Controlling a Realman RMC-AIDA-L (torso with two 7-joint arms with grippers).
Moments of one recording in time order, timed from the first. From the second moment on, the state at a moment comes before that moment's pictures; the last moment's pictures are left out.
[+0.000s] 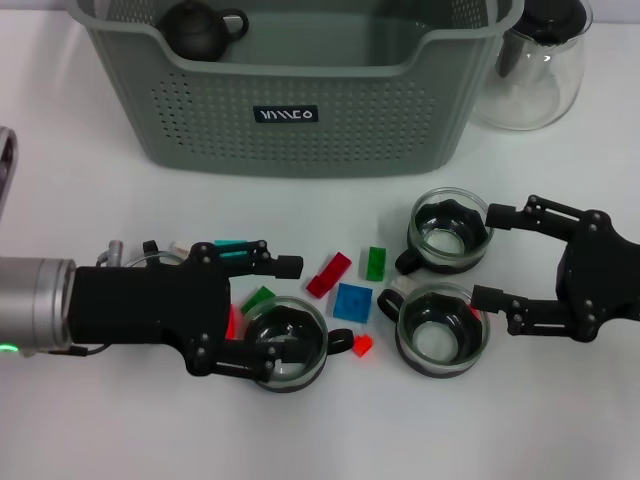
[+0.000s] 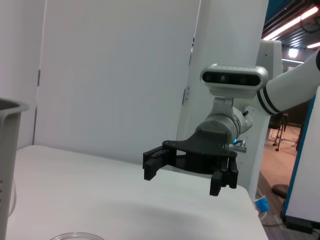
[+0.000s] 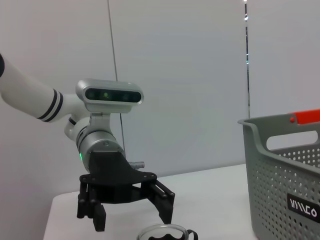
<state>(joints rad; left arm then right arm) -0.43 -2.12 0.68 0.62 2.08 1.87 -1.08 0.41 2.10 -0.52 -0.58 -2.05 -1.85 0.97</state>
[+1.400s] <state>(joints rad) -0.30 -2.11 0.27 0.67 2.15 1.93 -1.14 0.57 2.10 -0.97 -1.51 -2.41 -1.98 1.88</state>
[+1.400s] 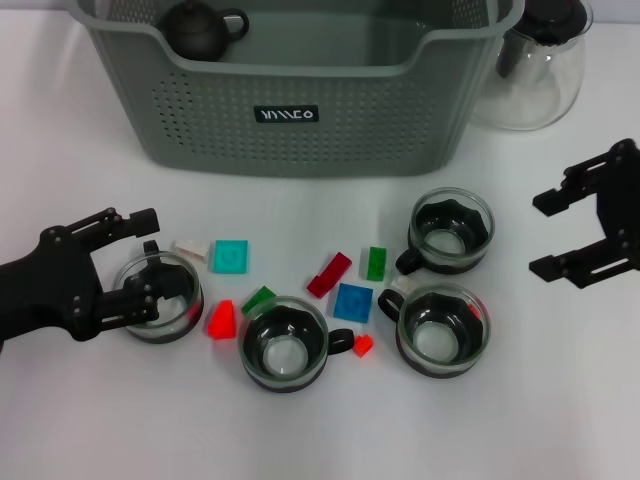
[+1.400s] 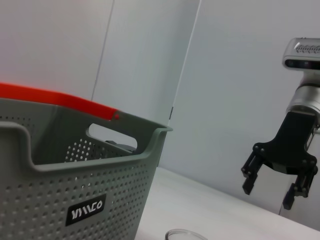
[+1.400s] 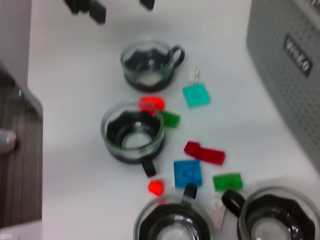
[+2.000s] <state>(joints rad) -0.30 -2.11 0.27 0.65 2.15 1.91 -1.14 0.65 2.10 -1.24 -1.53 -2.56 -1.90 2.03</state>
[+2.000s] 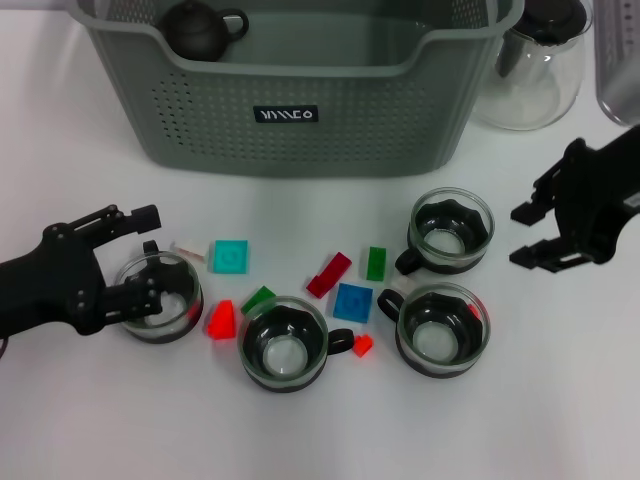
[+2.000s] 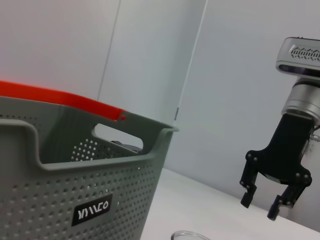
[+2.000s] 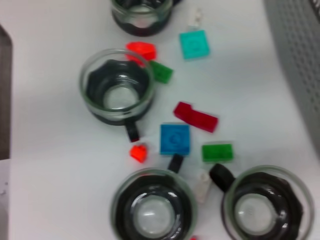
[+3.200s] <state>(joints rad) -0.30 -2.11 0.23 0.62 2.15 1.88 -1.14 0.67 2.10 -1.39 -1.22 -2.52 -1.57 2.05</state>
